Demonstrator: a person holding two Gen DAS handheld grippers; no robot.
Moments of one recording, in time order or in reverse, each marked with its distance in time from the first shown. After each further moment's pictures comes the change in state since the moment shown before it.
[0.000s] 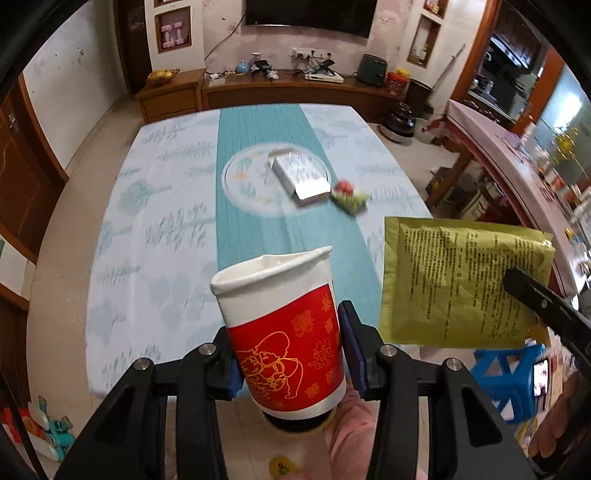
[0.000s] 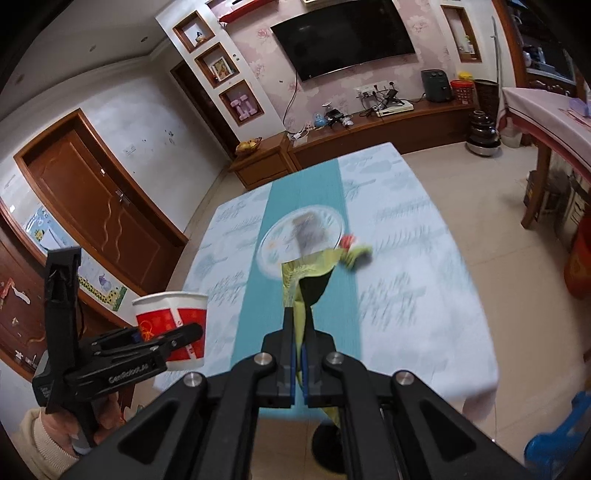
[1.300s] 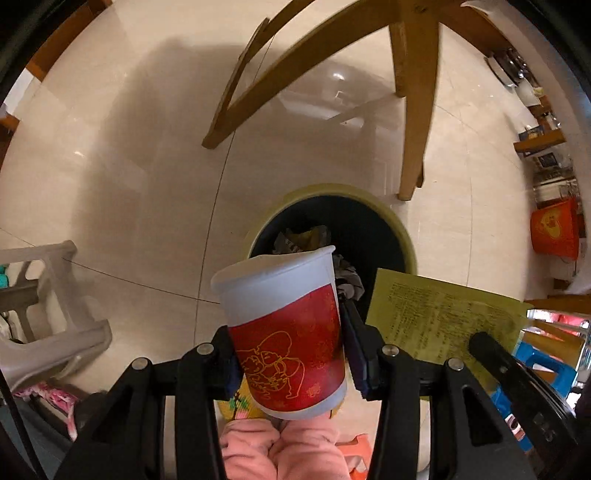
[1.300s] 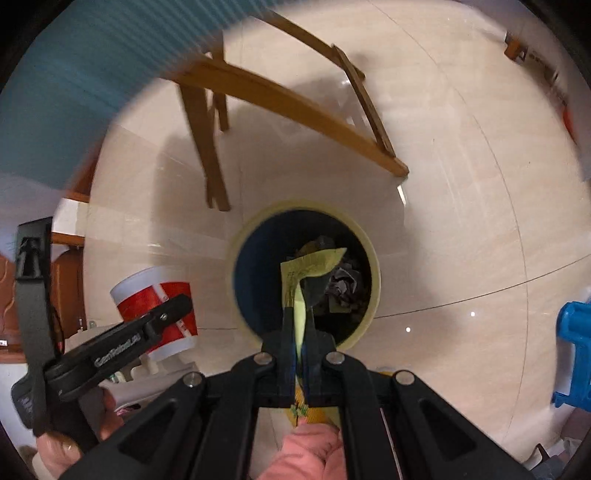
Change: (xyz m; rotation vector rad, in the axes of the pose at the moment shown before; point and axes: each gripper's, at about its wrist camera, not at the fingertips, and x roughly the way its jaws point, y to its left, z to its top) left arm 0.343 0.061 -0.323 -0.389 0.423 0.075; right arm 0.274 -0.133 -0.348 0.147 0.574 -0.171
